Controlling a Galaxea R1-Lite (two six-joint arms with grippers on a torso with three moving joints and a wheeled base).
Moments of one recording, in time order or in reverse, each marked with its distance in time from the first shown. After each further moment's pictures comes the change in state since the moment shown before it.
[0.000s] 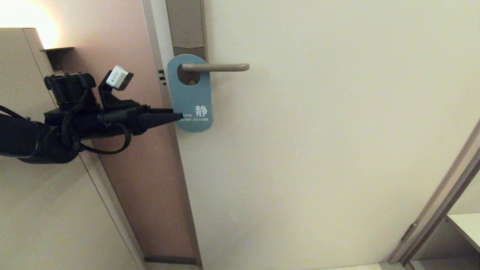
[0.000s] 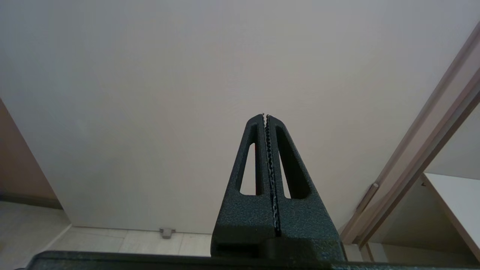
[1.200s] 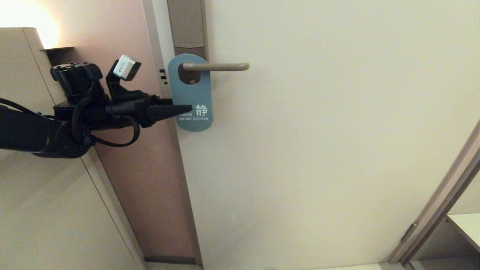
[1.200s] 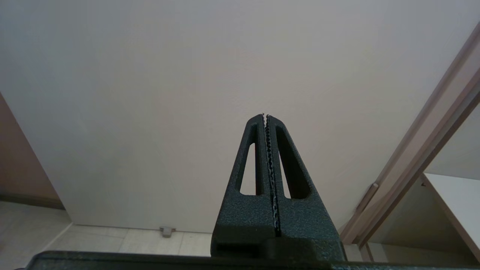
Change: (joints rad) left arm -0.066 0.012 -0.059 -0.074 -0.001 -0.045; right arm 0.000 0.000 0.000 0.000 0.000 -0.001
